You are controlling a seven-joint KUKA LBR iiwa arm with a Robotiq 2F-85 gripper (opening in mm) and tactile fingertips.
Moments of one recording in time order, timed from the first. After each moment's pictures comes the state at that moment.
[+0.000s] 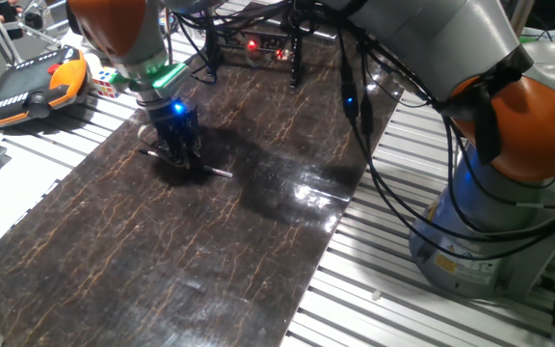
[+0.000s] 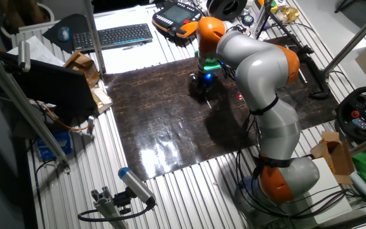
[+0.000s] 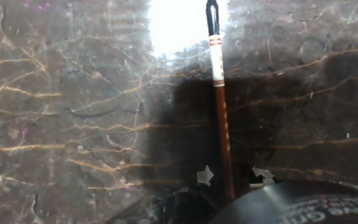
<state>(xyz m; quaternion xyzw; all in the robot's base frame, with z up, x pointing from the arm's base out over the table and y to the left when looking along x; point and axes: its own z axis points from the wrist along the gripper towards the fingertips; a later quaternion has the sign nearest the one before) 0.607 0.047 0.027 0.00 -1.00 -0.01 0.10</state>
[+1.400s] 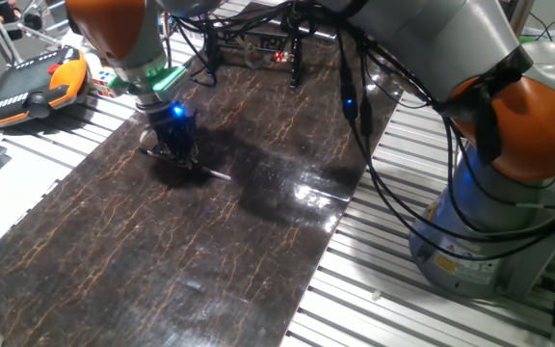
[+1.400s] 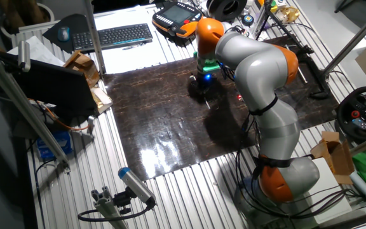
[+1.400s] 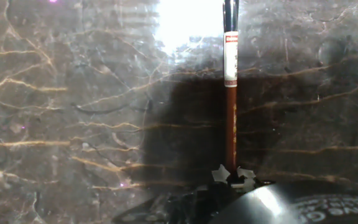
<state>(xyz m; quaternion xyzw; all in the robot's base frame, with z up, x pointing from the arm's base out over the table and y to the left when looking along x) 0.606 0.054 0.030 0.01 -0.99 -0.01 0.10</state>
